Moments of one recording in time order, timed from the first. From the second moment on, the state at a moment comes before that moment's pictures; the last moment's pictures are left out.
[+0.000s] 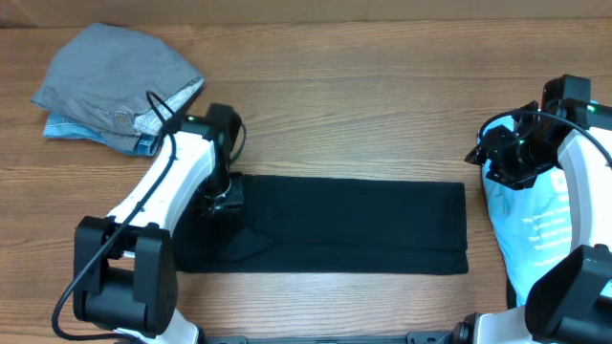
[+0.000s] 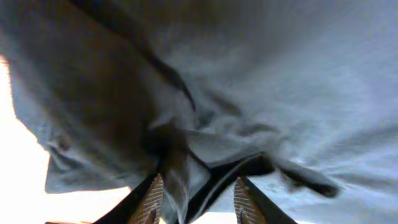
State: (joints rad) left arm -0.20 1.77 1.23 -1.21 -0.04 -0.36; right arm -0.28 1.65 1.38 -1.20 -0.33 0.25
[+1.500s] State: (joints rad) left arm -0.20 1.50 1.03 -1.41 0.05 -0.53; right arm -0.28 1.65 1.38 -1.21 -0.33 0.25
